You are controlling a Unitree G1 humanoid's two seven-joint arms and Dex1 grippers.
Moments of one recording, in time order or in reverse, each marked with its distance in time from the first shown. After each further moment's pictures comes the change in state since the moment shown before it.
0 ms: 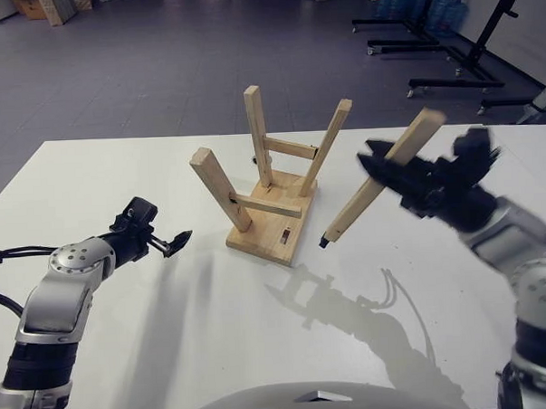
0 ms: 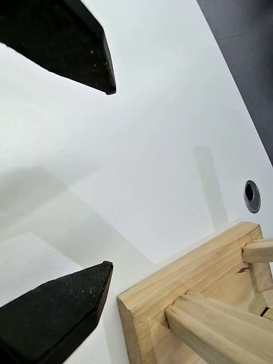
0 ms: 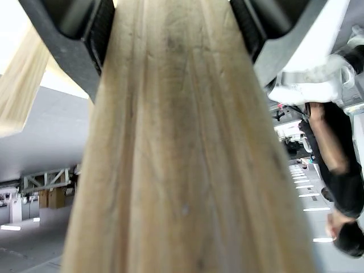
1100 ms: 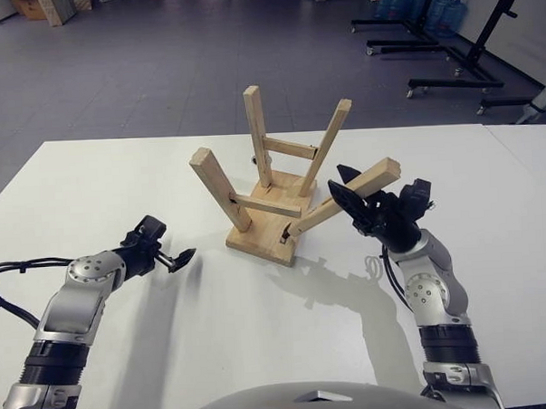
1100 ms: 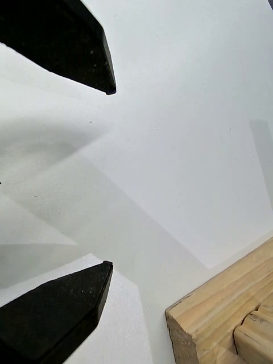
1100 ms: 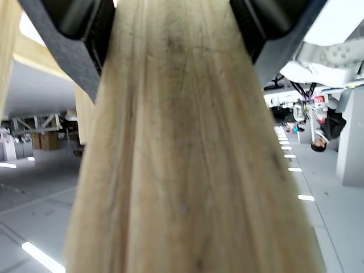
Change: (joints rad) left arm 0.005 -0.024 -0.072 0.170 0.049 -0.124 -0.028; right arm -0.083 0.346 0.129 0.479 -0.233 -0.590 0.389
